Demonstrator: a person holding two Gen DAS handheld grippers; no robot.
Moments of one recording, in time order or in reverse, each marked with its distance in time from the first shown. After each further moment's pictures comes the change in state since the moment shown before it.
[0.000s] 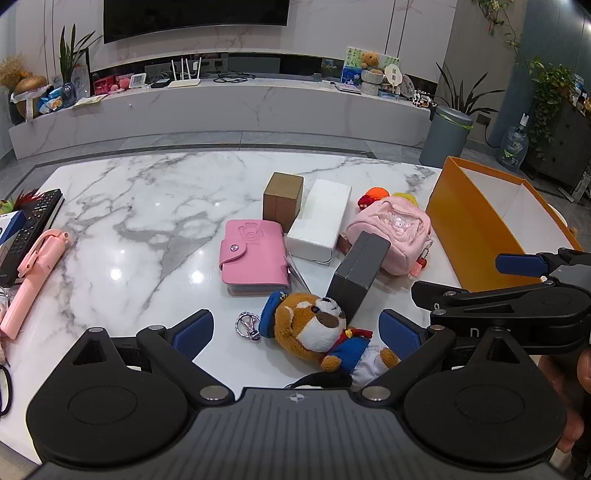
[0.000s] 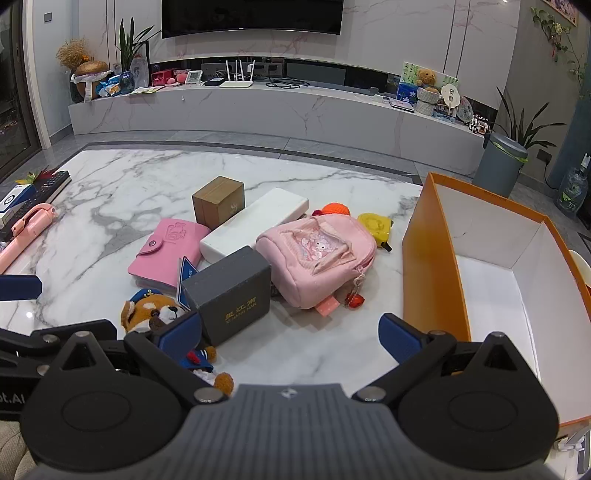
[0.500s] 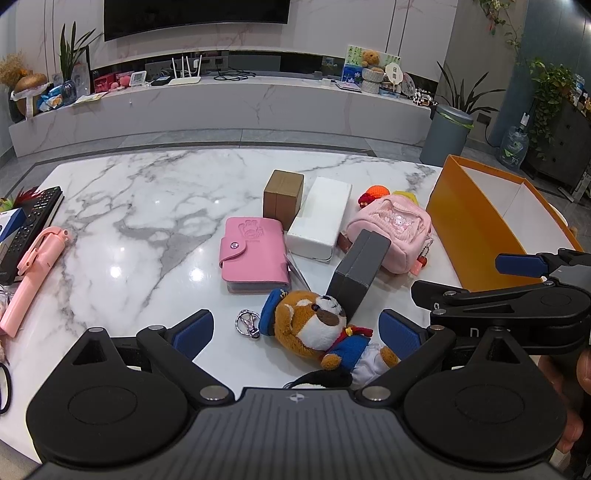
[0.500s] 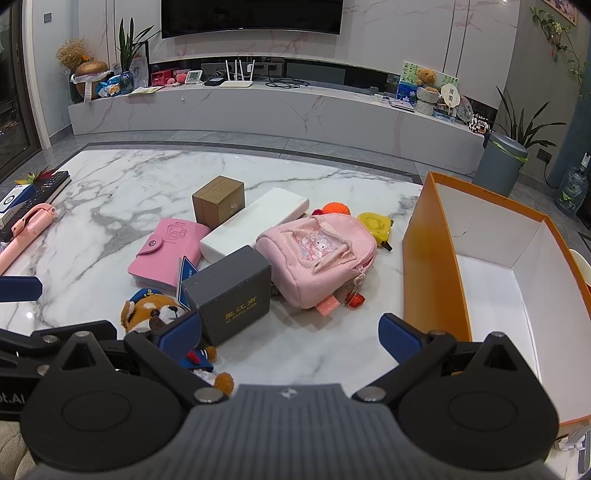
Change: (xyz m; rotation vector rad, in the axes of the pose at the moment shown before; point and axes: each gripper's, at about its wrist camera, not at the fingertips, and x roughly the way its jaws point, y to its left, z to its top) left arm 0.000 0.000 -0.002 0.001 0.004 -0.004; right arm 0.000 0.000 0.000 0.002 0.001 0.002
